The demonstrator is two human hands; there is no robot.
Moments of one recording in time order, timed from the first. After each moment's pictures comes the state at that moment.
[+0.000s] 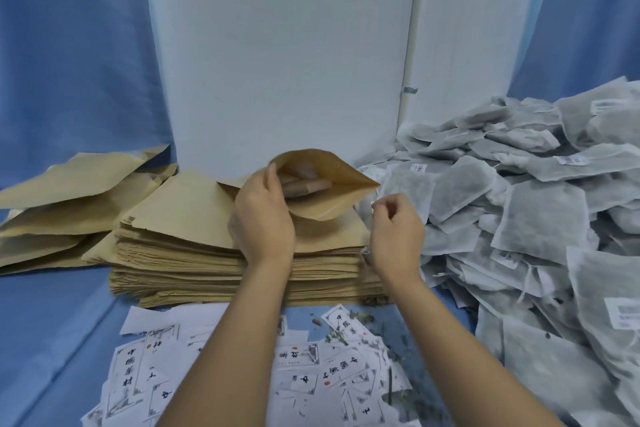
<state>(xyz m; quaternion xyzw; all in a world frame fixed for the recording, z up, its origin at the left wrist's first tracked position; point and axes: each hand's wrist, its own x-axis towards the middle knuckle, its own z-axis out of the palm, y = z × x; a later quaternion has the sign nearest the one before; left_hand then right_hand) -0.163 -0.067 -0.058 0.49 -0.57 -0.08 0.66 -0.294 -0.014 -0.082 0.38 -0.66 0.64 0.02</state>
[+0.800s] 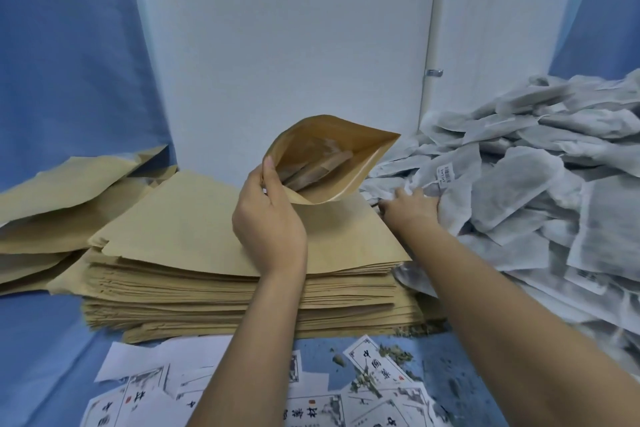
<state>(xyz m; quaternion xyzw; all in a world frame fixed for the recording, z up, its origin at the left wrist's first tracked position) -0.184 -0.114 -0.070 0.41 -0.47 -0.18 0.76 -0.377 -0.133 -0.087 0.51 -0.85 -0.07 0.12</state>
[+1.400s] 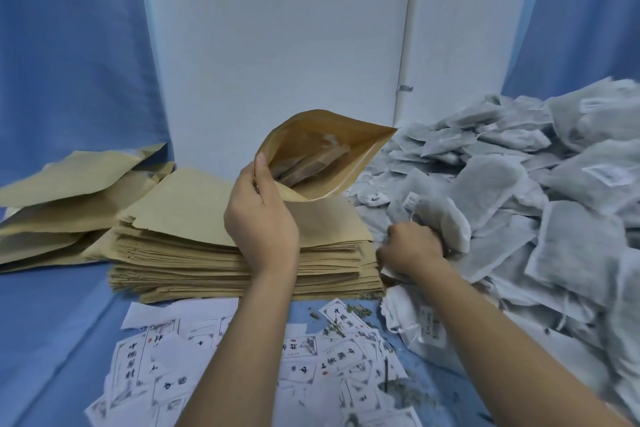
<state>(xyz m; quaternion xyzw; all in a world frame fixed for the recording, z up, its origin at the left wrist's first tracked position) -0.165 -0.039 -0.048 0.37 -0.47 -0.22 0.77 -0.362 -0.024 -0.102 0.52 -0.84 0.10 0.09</state>
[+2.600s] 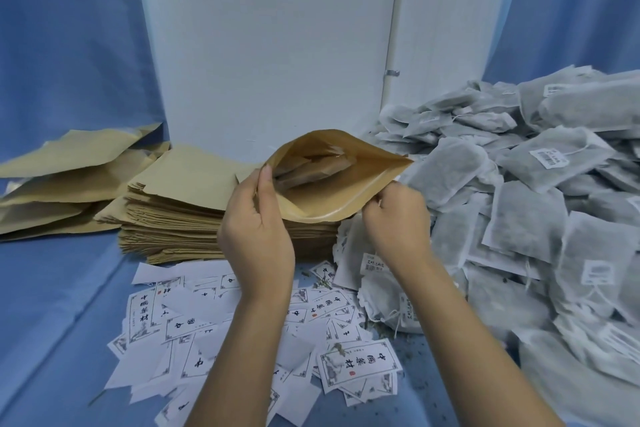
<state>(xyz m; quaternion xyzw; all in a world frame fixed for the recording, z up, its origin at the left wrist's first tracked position) -0.138 0.036 -0.076 0.34 -0.51 -0.22 0.76 -0.277 0.063 -0.066 0.51 -0.70 0.48 0.14</state>
